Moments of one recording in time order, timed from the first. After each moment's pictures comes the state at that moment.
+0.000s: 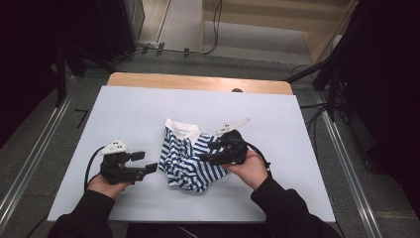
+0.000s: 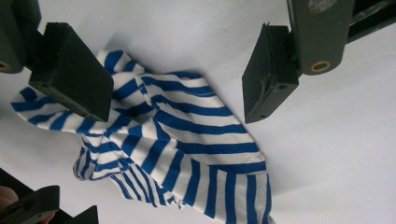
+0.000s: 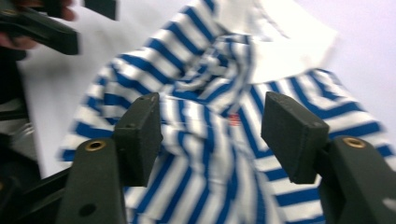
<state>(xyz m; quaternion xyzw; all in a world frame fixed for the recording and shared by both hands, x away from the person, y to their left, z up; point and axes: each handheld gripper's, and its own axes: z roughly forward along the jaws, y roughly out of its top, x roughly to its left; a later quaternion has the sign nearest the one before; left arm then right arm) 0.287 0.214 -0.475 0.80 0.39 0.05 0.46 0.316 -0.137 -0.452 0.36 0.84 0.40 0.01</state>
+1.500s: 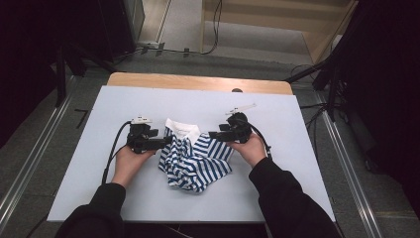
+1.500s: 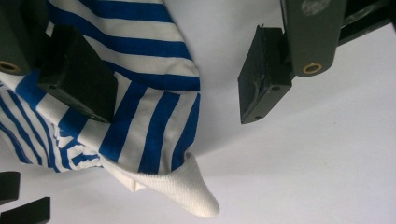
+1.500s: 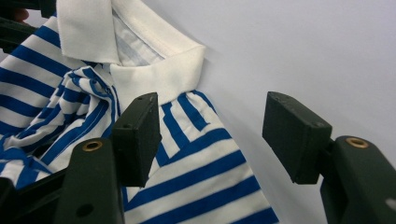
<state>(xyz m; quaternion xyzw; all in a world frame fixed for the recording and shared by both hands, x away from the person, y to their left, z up) 0.375 0.164 -0.498 0.79 0.44 0.09 0.41 0.392 -0.162 -0.487 0.43 0.81 0.39 0.04</state>
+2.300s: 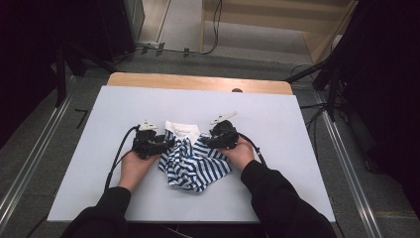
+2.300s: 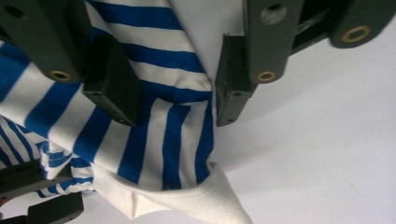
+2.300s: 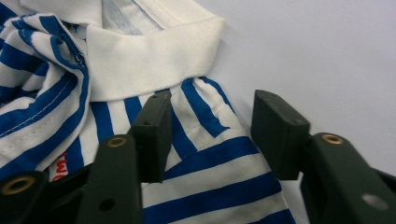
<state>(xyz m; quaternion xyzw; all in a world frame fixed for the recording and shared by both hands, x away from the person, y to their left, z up) 0.366 0.152 -0.512 0.80 0.44 0.11 0.40 0.389 -0.127 -0.514 0.39 0.85 0.35 0.11</state>
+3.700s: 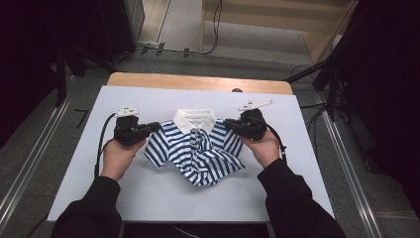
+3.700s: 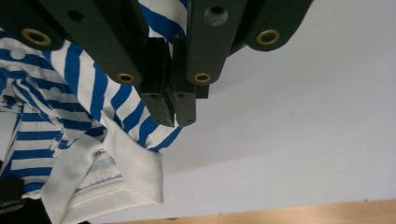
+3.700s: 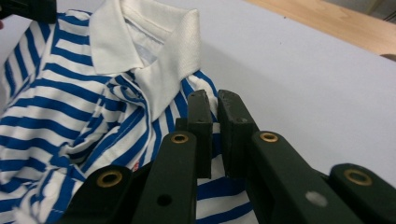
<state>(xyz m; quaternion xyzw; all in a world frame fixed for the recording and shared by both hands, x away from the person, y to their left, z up) 0.363 0.186 -0.440 0.77 0.42 0.11 0.47 0.357 -0.190 -0.428 0.41 0.80 0.41 0.13</state>
